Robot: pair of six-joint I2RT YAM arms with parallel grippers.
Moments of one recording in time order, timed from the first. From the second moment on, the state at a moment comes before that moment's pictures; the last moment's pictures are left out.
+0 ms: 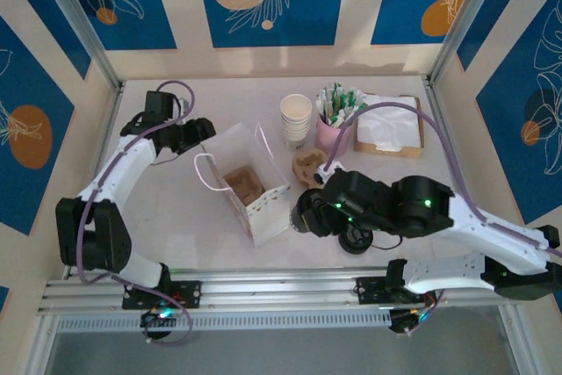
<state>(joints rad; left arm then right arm) -0.11 1.52 1.20 -0.61 0.35 -0.51 1.28 1.04 1.42 -1.32 0.27 0.64</state>
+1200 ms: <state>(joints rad) -0.26 1.34 0.74 -0.44 0.41 -0.67 1.18 1.56 2.14 -1.28 0.21 0.22</state>
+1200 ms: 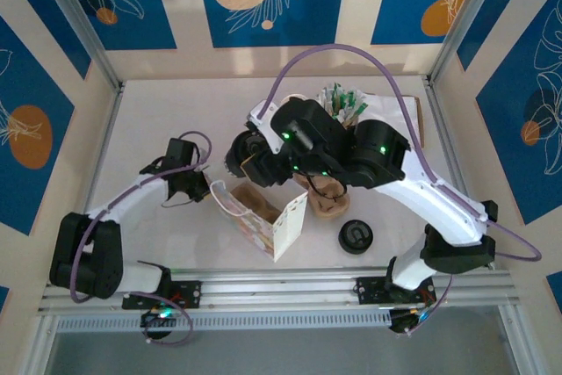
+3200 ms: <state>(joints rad) -0.26 1.27 0.73 -0.46 0.30 -0.62 1.11 1.84 1.94 -1.37 0.05 0.08</state>
